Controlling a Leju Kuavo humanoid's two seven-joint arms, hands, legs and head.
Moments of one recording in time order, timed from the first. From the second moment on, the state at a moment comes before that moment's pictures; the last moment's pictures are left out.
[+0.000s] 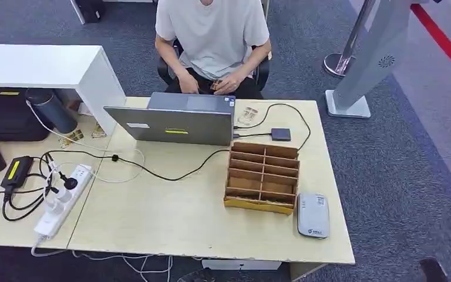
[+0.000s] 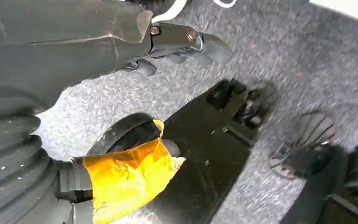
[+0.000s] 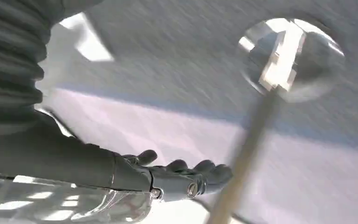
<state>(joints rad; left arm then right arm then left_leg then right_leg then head) -0.27 -0.02 -1.01 -0.55 0.22 -0.03 0.39 -0.32 -0.55 1.28 -0.10 -0.82 -0.68 0.02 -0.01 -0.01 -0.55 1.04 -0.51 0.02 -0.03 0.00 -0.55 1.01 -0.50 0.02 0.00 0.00</state>
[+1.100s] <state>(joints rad) -0.19 -0.05 -0.77 -0.70 0.00 -0.18 0.43 -1.16 -0.29 1.55 -0.02 -0.34 -0.69 -0.34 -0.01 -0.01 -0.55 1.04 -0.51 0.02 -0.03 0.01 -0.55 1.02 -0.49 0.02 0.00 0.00</state>
